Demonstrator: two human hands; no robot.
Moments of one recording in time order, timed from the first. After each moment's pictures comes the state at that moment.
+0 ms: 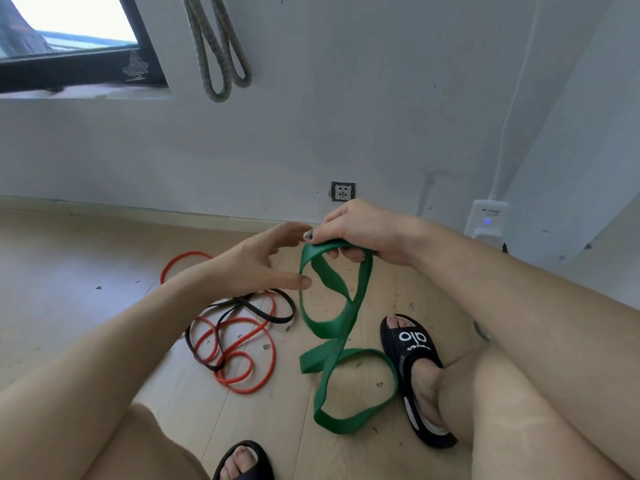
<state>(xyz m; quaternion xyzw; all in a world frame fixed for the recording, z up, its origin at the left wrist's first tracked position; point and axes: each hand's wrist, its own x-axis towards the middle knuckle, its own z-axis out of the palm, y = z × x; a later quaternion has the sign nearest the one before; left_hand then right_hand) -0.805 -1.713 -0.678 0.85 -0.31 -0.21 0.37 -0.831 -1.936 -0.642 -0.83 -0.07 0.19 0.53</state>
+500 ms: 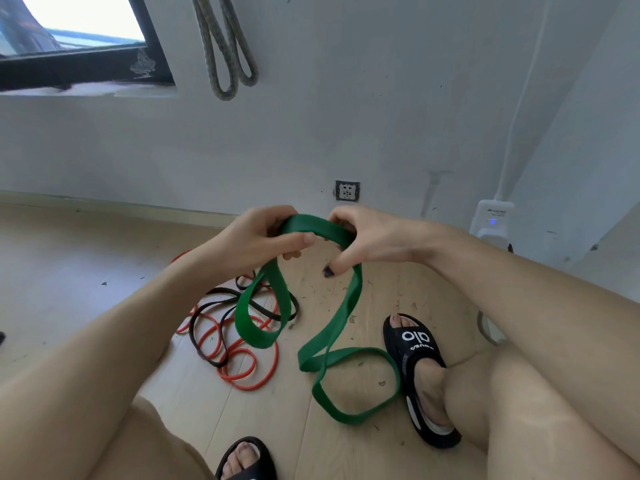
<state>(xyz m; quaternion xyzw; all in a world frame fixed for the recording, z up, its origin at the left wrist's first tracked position) -0.814 -1.721 -0.648 0.84 -0.29 -0.13 0.44 -0.839 -1.943 -0.637 -0.90 -0.12 0.19 0.38</state>
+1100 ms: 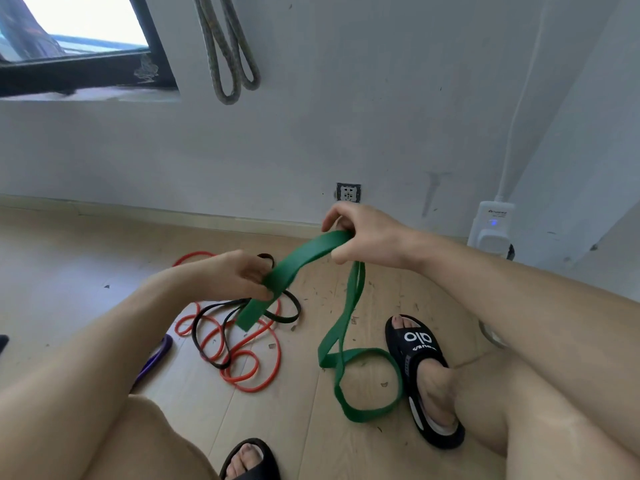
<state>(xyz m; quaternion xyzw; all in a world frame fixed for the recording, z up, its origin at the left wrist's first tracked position) -0.803 -1.670 -0.677 0.91 -0.22 -0.30 0.19 -0.839 -1.936 -0.650 -0.90 -0.11 0.10 0.40</state>
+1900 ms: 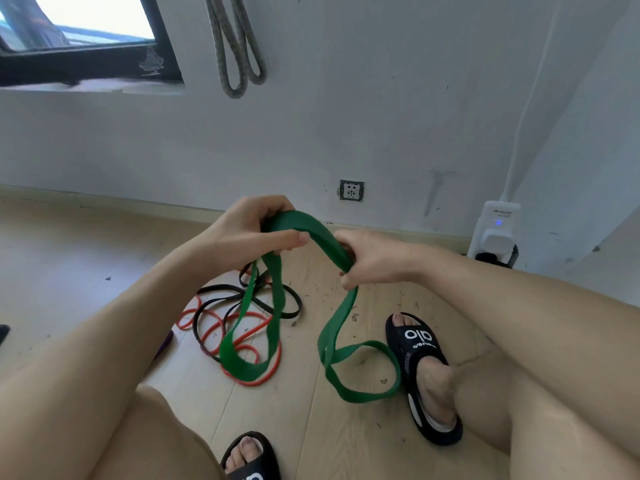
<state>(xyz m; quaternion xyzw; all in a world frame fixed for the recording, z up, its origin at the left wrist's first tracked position) -0.823 -1.701 -0.635 0.85 -0.28 -0.10 0.44 -0.841 -1.932 -0.679 -0.92 -0.13 0.18 0.31</state>
